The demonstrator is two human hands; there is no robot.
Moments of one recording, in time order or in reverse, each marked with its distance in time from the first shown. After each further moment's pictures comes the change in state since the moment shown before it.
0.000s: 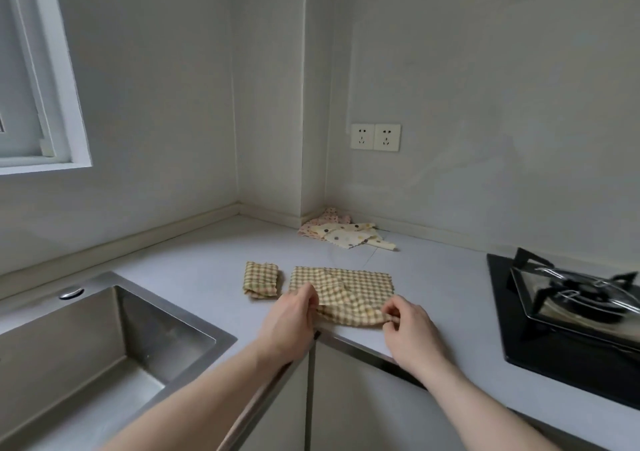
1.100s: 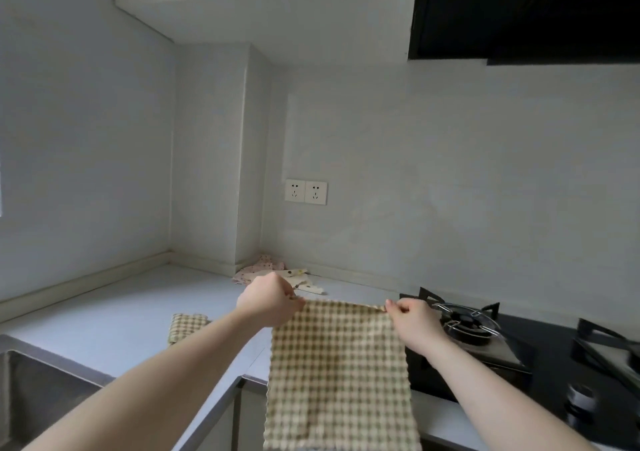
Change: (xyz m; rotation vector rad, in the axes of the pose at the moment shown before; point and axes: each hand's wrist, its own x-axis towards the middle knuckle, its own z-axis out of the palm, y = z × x) left_hand 0.067 0.132 -0.074 -0.006 -0.134 -0.133; right_hand -0.003 0.016 -0.172 0.052 0.179 0.236
